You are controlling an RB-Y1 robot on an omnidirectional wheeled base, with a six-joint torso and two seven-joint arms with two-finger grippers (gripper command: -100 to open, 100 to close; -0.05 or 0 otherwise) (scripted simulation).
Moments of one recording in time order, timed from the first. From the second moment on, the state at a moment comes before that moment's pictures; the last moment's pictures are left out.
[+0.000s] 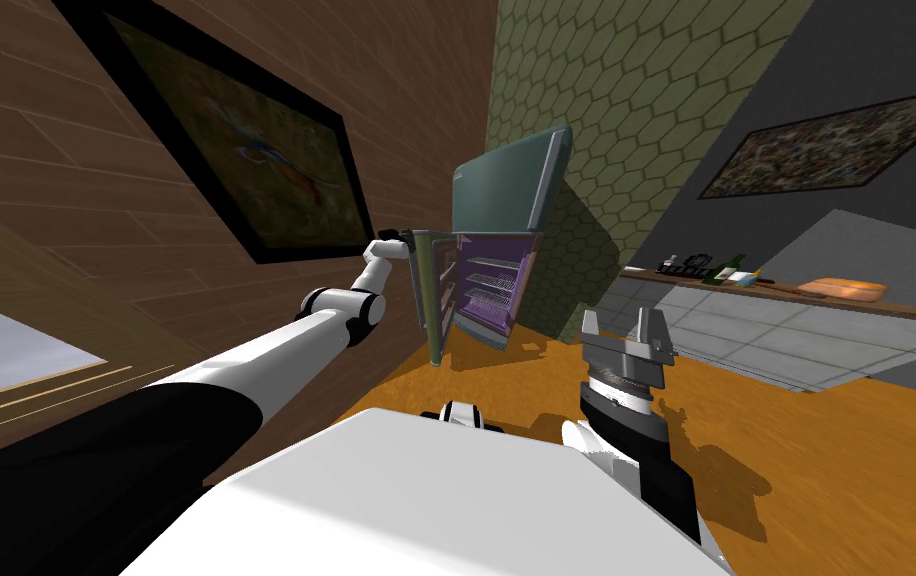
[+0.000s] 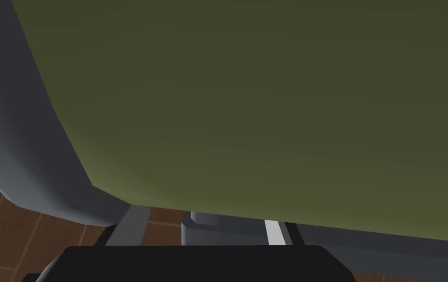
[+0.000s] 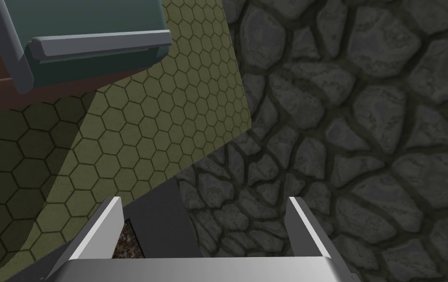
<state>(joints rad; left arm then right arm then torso) -1.26 0.56 0.16 -0.78 0.22 0.46 0.09 0.55 0.01 -0.06 -2.35 -0.11 -0.59 -0.04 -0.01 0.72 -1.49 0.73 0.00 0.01</state>
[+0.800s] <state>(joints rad) -1.31 0.60 0.16 -0.77 0.24 0.55 0.08 0.55 0.01 -0.06 -2.35 -0.11 -0.59 -0.04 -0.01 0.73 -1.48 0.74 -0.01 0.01</state>
